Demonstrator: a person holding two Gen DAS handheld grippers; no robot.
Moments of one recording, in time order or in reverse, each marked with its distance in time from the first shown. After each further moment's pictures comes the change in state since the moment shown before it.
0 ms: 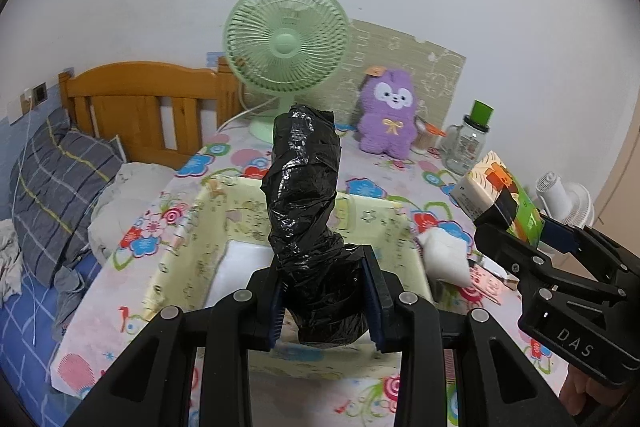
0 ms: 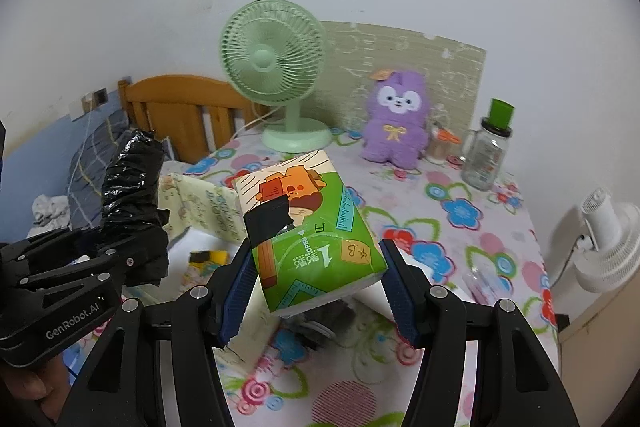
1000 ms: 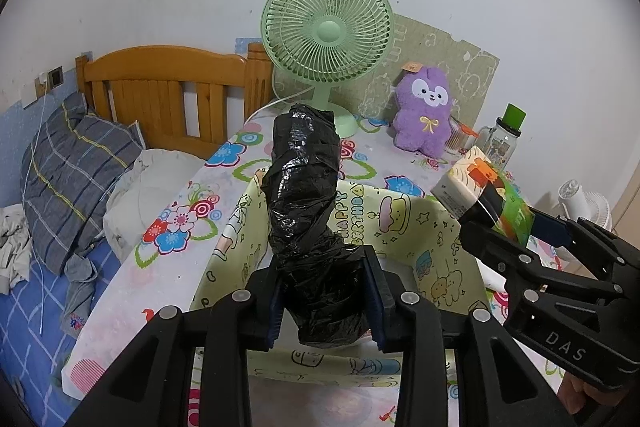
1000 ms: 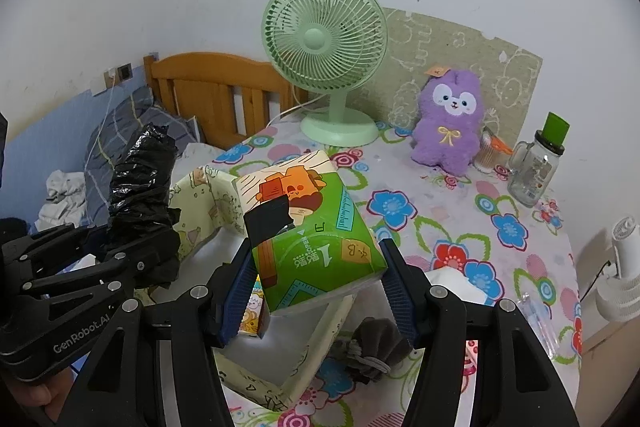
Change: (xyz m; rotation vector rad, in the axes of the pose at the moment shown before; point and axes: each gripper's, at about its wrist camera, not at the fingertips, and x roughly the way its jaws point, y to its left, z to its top) left arm 0.016 0.040 0.005 -0.052 0.026 0.059; right arm 0.046 0.040 0.018 -0.071 0.055 0.083
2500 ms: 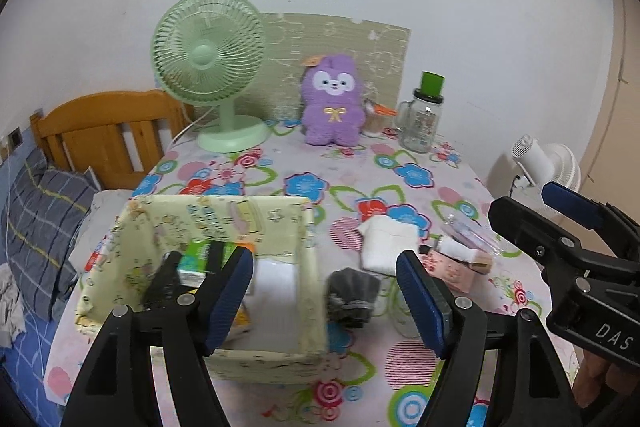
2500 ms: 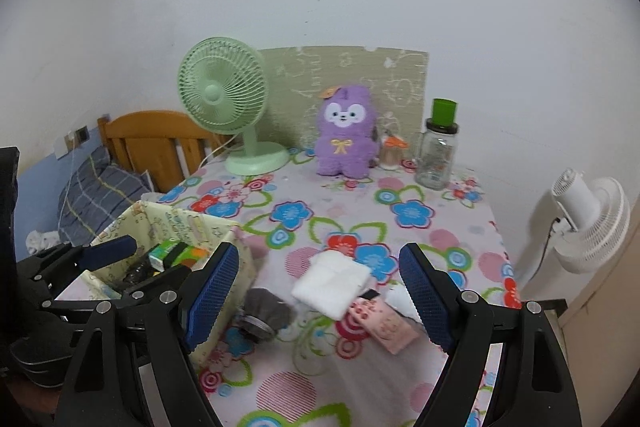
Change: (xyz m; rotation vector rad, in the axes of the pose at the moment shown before) left arm -0.013 -0.118 -0.013 0.191 -0.010 -0.083; right arm -0.096 -0.106 -0.049 0.186 -0.142 -0.145
